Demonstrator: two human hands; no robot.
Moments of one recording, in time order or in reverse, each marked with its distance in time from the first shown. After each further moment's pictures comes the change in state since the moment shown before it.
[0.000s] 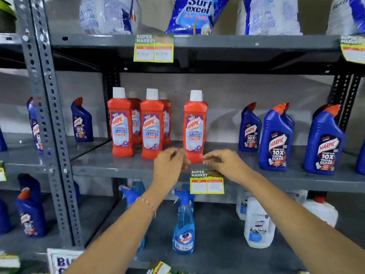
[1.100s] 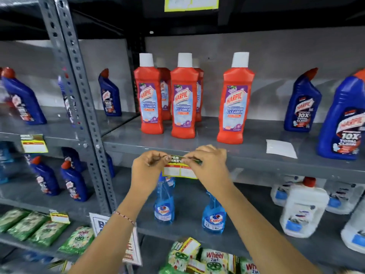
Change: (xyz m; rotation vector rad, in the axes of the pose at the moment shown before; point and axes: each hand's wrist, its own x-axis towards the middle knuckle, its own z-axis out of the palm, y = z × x) left_hand -0.017 -0.081 -0.125 0.067 0.195 -0.031; right_hand 0.009 -0.063 0.154 -0.060 0.265 -0.176
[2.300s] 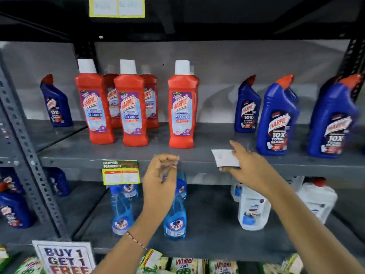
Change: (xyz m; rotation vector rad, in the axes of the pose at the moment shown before) left_hand -0.063 0.047 0.137 -0.153 -0.031 0.253; right_hand -0.024 0.127 -0.177 -0.420 -0.286 0.351
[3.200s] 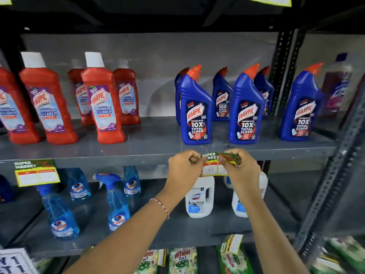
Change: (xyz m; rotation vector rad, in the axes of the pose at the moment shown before) left_hand -0.053 0.033 0.247 0.243 -0.347 -0.163; right_hand -0.058 0.178 -0.016 0.676 0.573 0.235
